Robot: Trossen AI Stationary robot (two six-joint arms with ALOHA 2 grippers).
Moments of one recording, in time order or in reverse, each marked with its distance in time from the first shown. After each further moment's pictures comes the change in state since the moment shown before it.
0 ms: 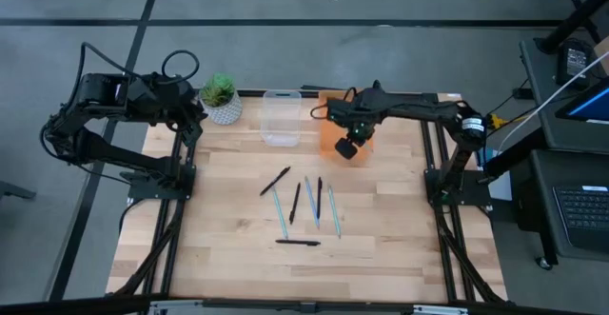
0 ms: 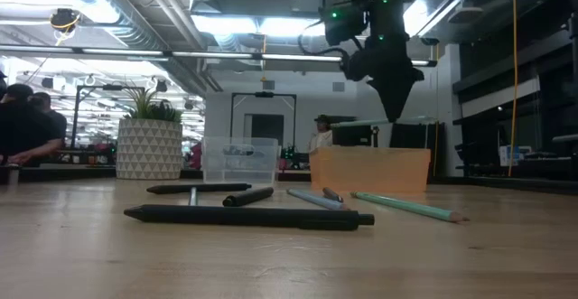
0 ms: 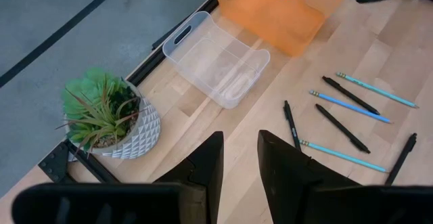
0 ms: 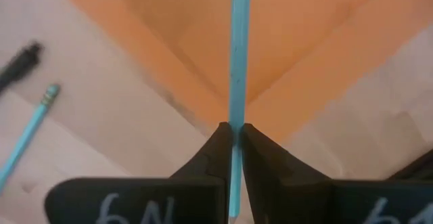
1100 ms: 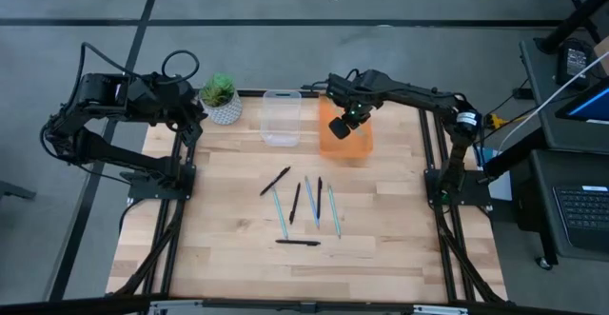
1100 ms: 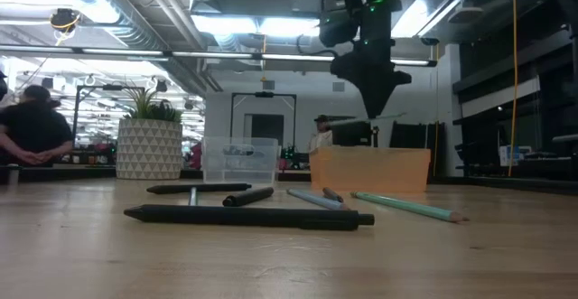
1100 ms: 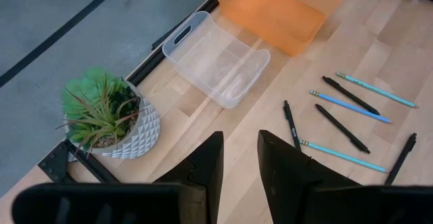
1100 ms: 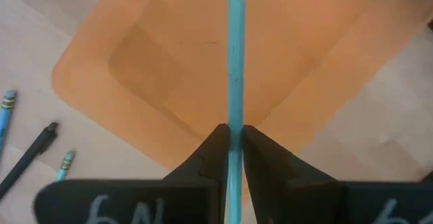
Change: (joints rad) left arm 0.000 0.000 0.000 0.000 0.000 -0.001; right arm -0.121 0.066 0.124 0.027 -0.019 -0.002
